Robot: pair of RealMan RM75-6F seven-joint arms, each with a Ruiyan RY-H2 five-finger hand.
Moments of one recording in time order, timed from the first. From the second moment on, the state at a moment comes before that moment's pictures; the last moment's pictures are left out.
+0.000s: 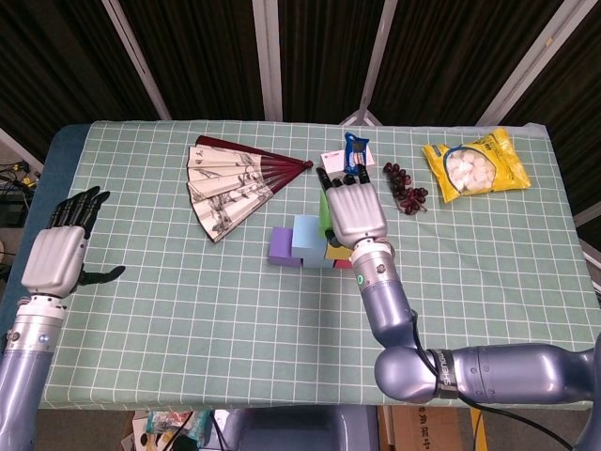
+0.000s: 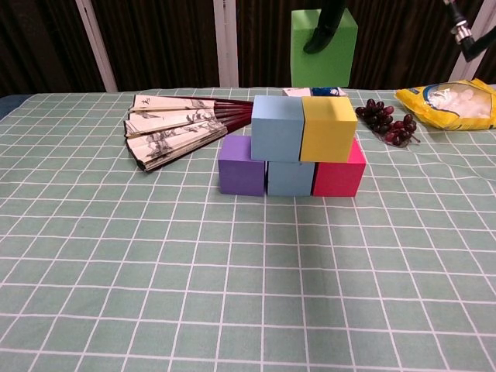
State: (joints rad) left arm -0.44 -1.01 -0.23 -2.07 1.04 1.33 0.34; right arm 1.26 -1.26 0.48 -2.00 -0.04 1.33 -1.01
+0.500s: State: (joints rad) left arm -0.43 -1.00 -0.23 -2.08 1.05 1.33 0.32; right arm 1.27 -1.31 0.45 -1.98 -0.01 1.36 -0.98
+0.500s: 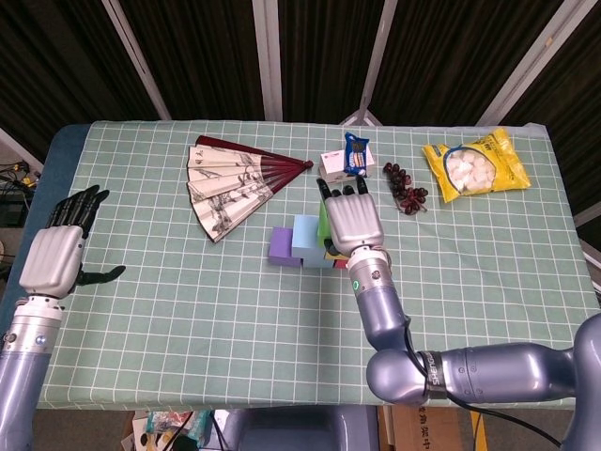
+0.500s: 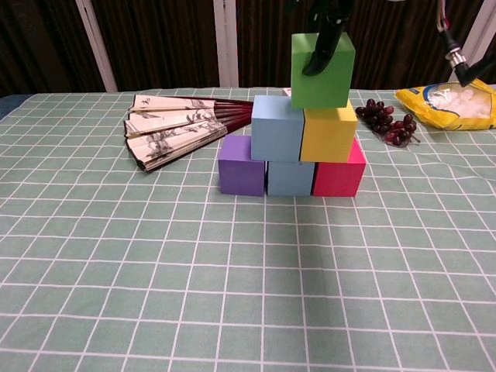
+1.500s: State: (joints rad) left arm -0.44 -1.01 -0.23 -2.06 1.03 1.32 0.32; right arm 1.28 -1.35 0.47 -1.91 0.02 1.32 -0.95
